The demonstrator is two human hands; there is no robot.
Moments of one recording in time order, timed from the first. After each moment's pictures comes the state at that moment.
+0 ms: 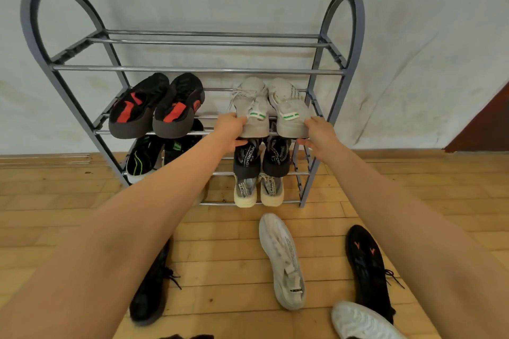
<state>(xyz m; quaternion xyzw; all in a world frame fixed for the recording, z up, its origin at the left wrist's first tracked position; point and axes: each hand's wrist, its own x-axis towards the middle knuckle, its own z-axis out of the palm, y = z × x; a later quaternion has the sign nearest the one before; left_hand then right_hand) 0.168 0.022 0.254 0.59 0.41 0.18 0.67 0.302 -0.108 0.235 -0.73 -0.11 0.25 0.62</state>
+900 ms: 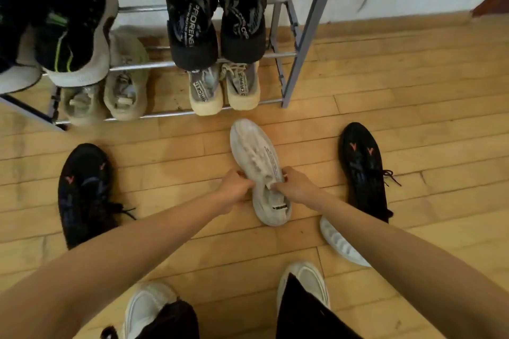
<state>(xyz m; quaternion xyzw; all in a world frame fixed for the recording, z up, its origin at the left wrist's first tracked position) 0.113 -0.117 -0.069 0.60 0.45 -0.16 0.64 0.218 -0.242 -0.067 -0.84 -0.19 0.47 0.19</state>
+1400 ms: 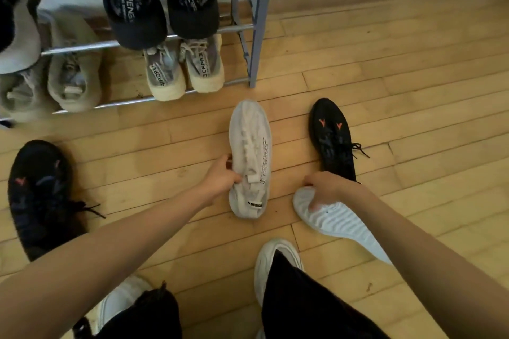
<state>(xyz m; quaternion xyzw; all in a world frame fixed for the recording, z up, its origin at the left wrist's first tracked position) 0.123 -0.147 -0.085 0.63 0.40 -0.15 0.65 0.252 -0.355 -0.045 -0.82 -0.26 0.51 -0.09</state>
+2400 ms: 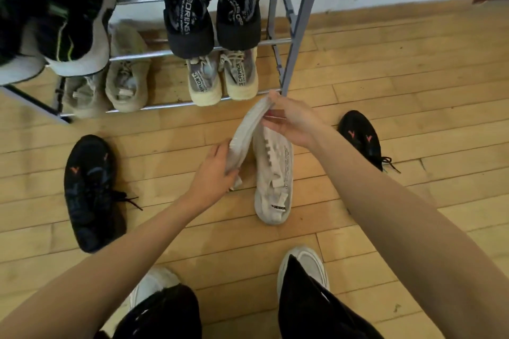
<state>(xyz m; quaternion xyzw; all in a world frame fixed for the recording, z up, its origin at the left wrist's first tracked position) 0.076 -0.099 -0.039 0.89 0.27 -0.01 0.36 0.257 -0.184 0.020 -0.58 0.07 0.48 0.66</state>
